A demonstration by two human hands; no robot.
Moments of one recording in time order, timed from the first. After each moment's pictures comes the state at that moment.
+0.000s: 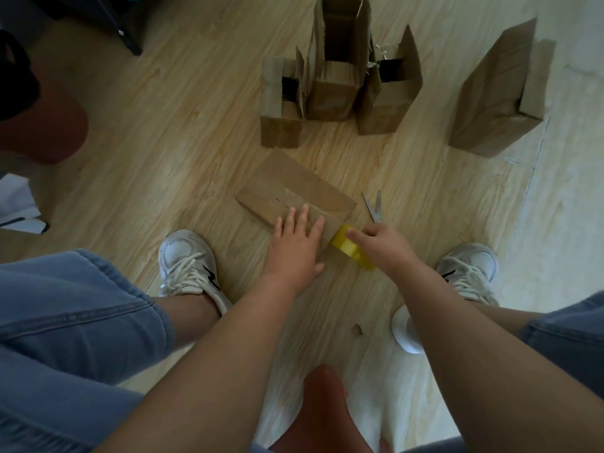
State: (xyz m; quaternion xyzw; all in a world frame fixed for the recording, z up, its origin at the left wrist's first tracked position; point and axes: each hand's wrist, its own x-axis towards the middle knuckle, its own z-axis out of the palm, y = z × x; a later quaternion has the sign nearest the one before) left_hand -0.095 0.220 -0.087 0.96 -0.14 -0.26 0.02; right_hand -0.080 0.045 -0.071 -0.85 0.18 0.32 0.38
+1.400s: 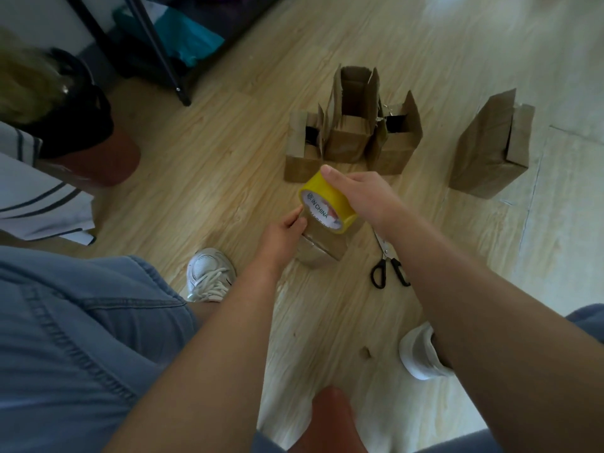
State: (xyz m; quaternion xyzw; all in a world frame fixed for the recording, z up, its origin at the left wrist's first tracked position) left_hand -0.078 0.261 -0.021 0.73 0.20 -0.16 0.64; right_hand -0.035 0.106 0.065 -0.82 0.06 0.23 0.52
